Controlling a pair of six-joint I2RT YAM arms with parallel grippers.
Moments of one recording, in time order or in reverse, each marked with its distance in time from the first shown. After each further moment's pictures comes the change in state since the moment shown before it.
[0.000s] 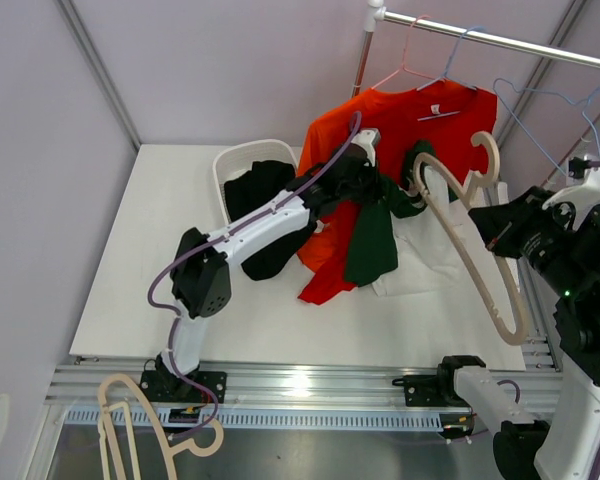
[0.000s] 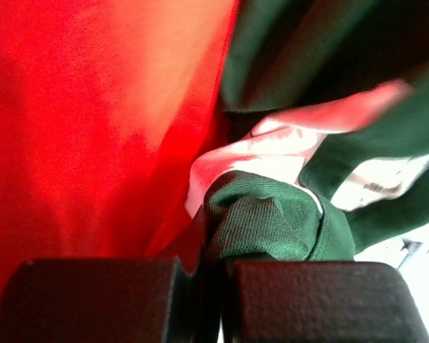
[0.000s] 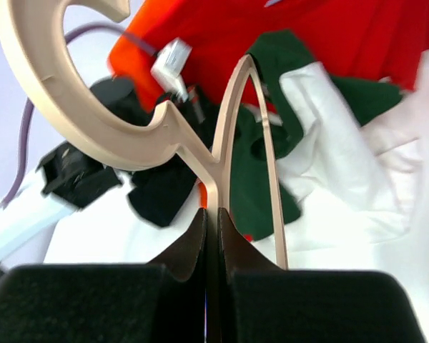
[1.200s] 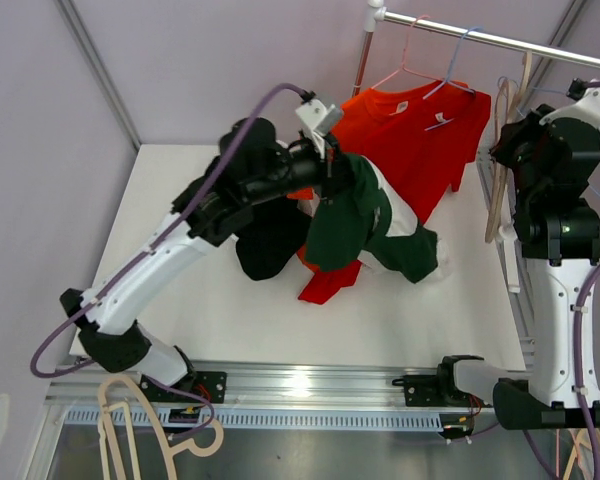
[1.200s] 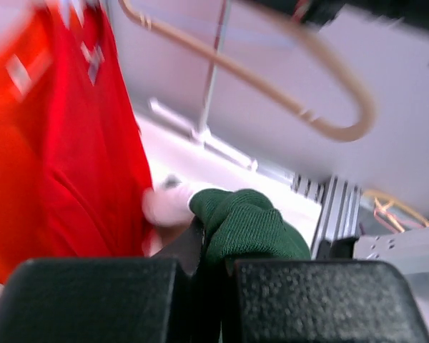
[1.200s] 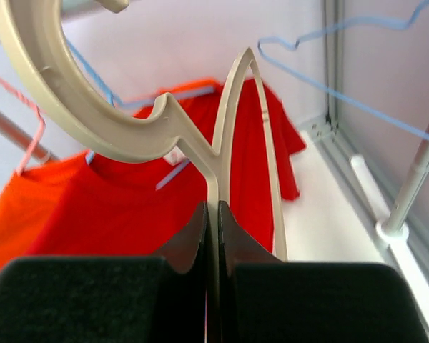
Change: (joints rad) left arm -0.053 -0.546 -0.082 -0.109 0.270 0.330; right arm 0.005 0.219 -0.163 0.541 0.448 -0.052
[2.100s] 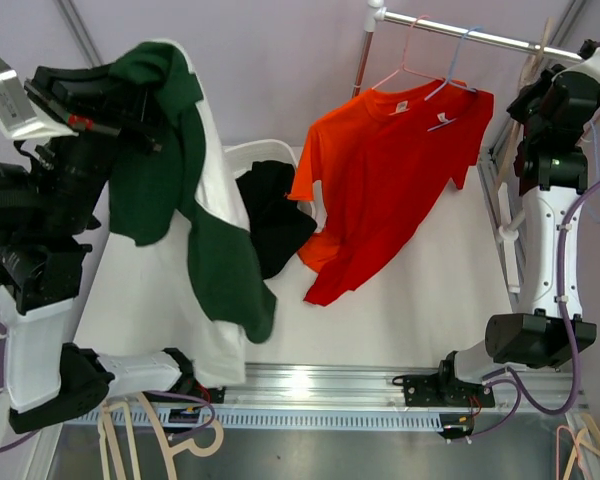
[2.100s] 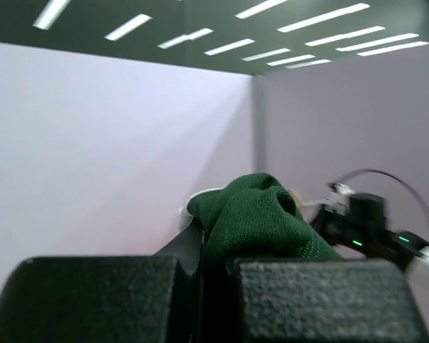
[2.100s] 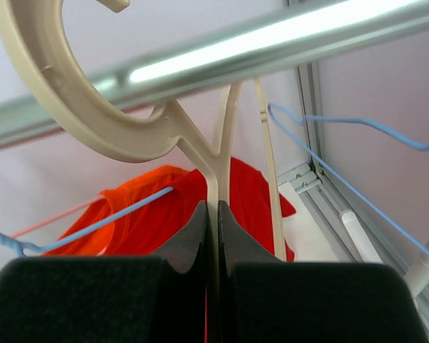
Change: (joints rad) left arm 0.135 -0.343 0.264 0.128 -0.227 0.179; right arm -0.174 0.341 0.150 0.246 -0.064 -0.012
